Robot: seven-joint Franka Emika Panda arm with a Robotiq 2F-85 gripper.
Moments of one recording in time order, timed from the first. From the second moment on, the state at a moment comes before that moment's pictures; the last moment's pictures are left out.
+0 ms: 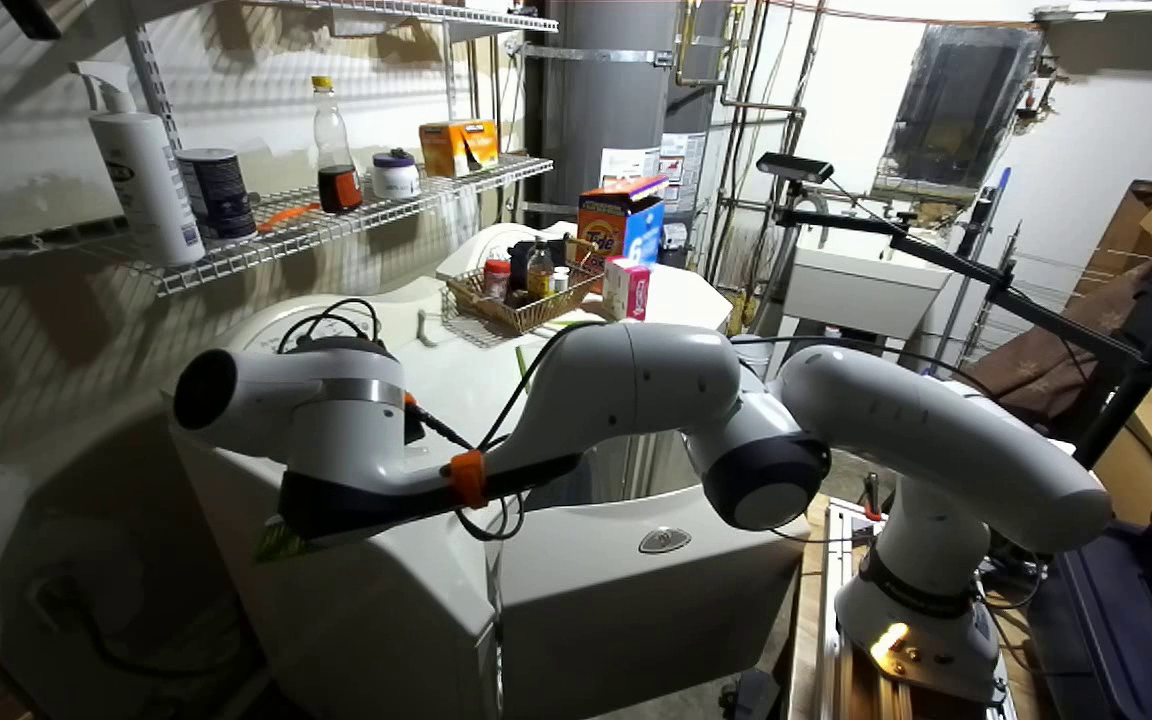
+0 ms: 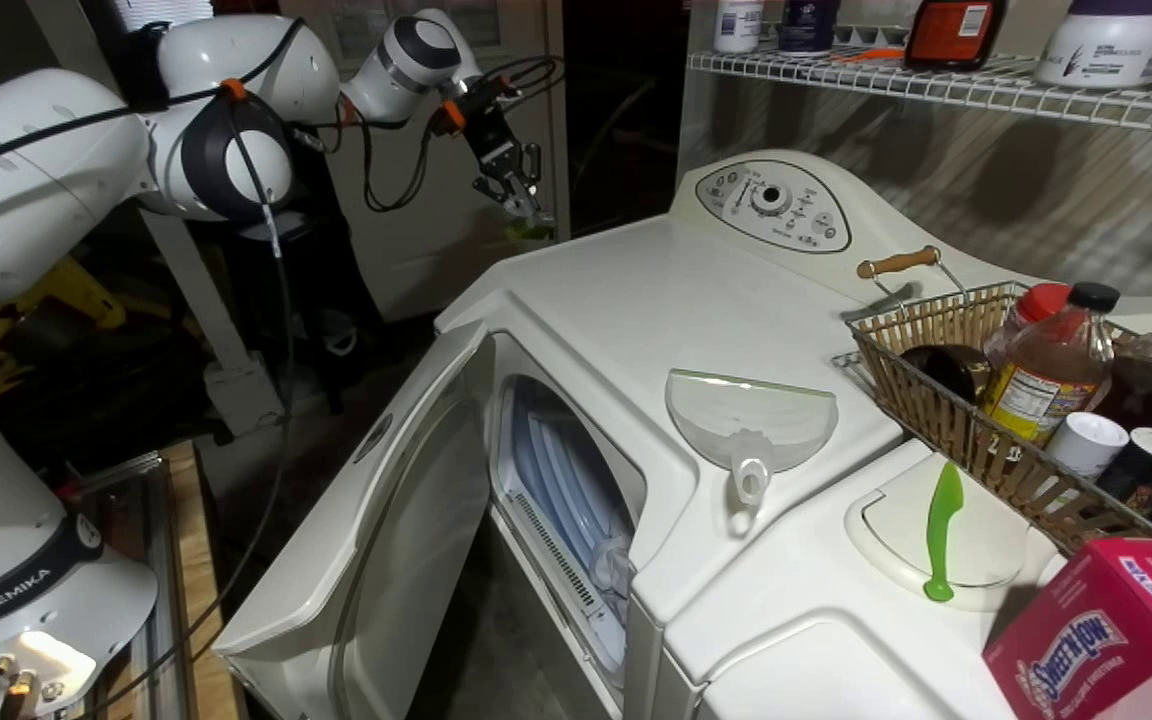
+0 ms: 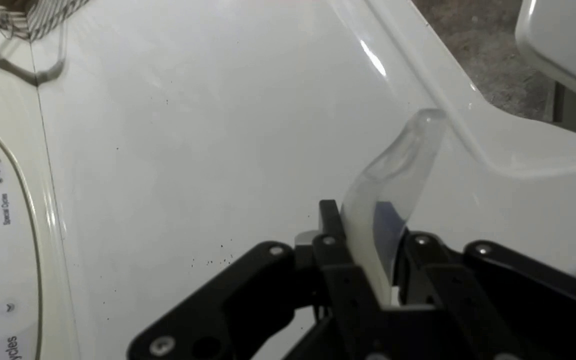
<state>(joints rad) 0.57 1.17 -0.10 -0.46 -0.61 1.40 -0.42</state>
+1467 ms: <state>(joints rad) 0.44 1.18 -0.13 -0.46 -0.46 1.45 -0.91</state>
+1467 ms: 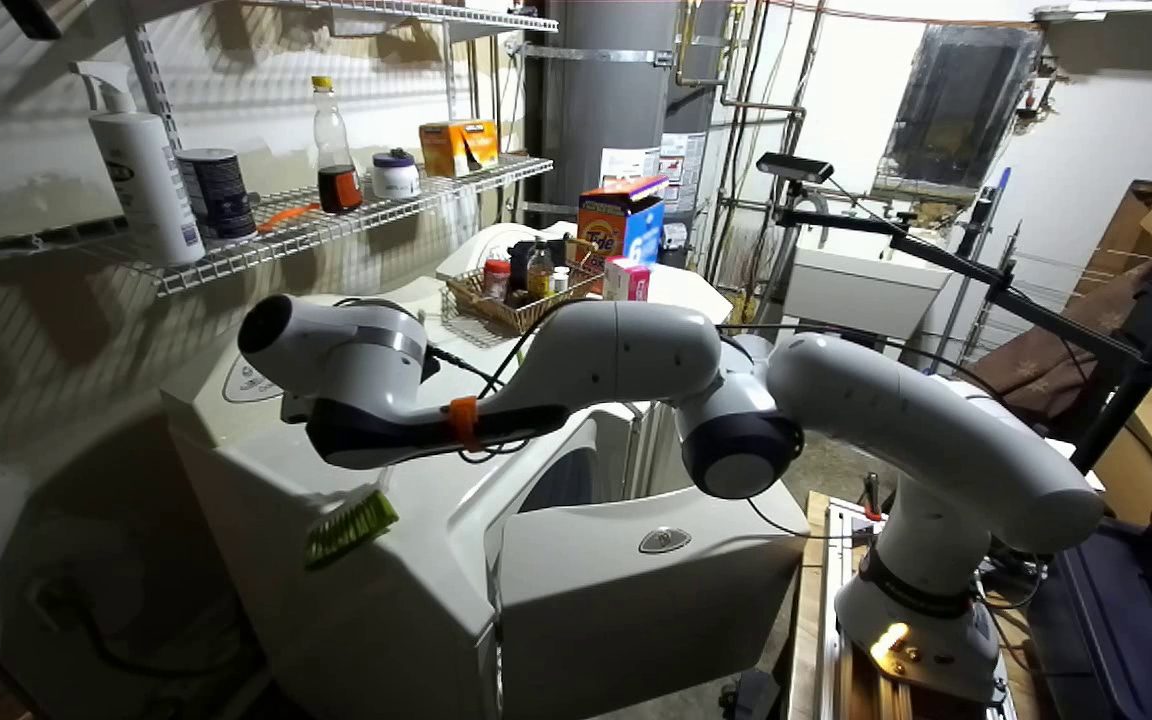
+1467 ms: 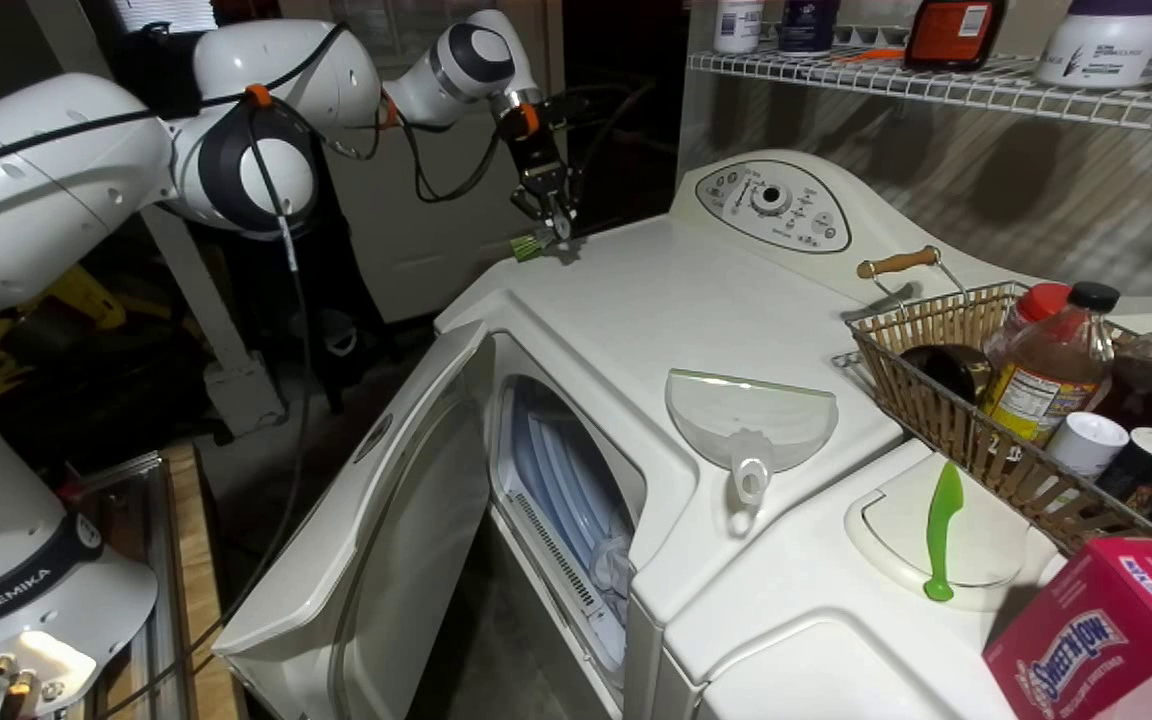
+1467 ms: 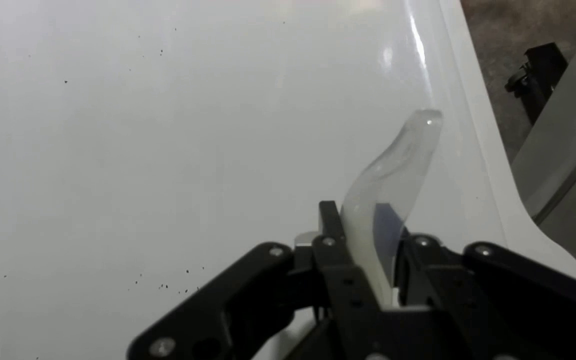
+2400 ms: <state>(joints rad) 0.45 1.28 -0.21 -0.46 -0.49 1.48 -0.57</state>
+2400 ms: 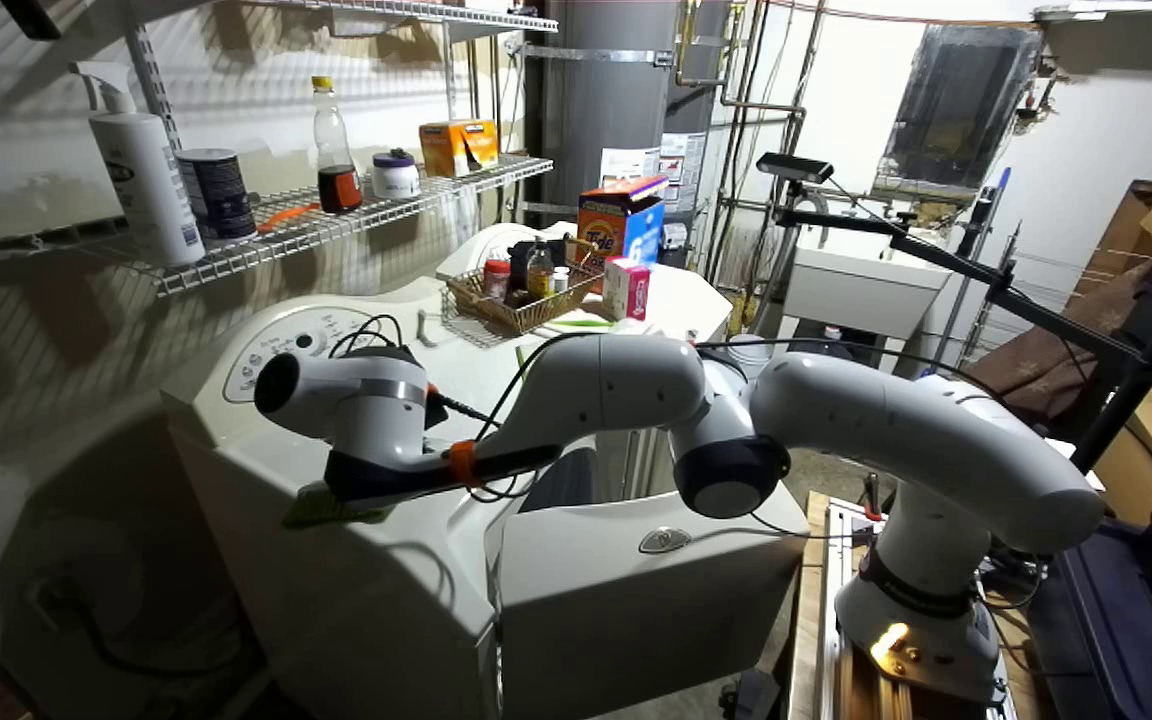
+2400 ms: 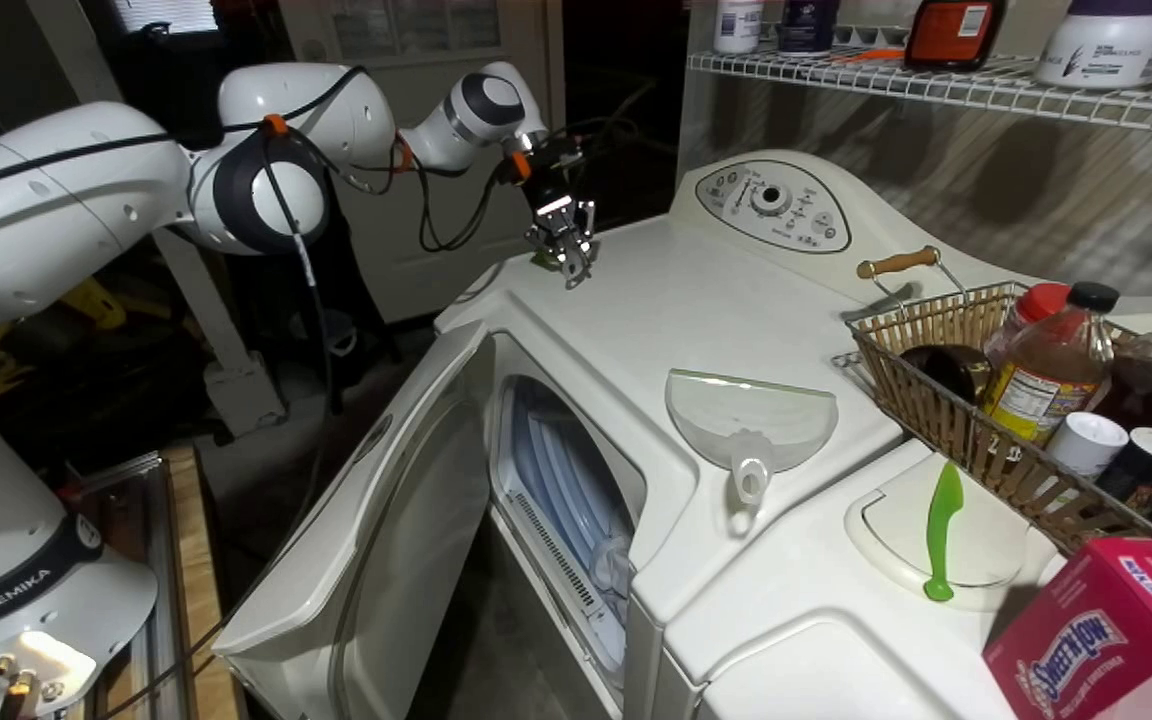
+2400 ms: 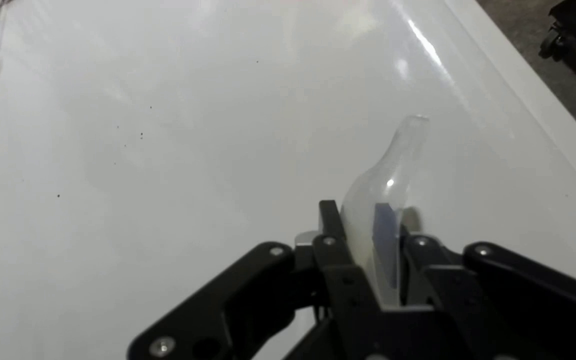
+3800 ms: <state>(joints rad) 0.60 1.31 -0.28 -0.46 -0.67 0.88 -0.16</state>
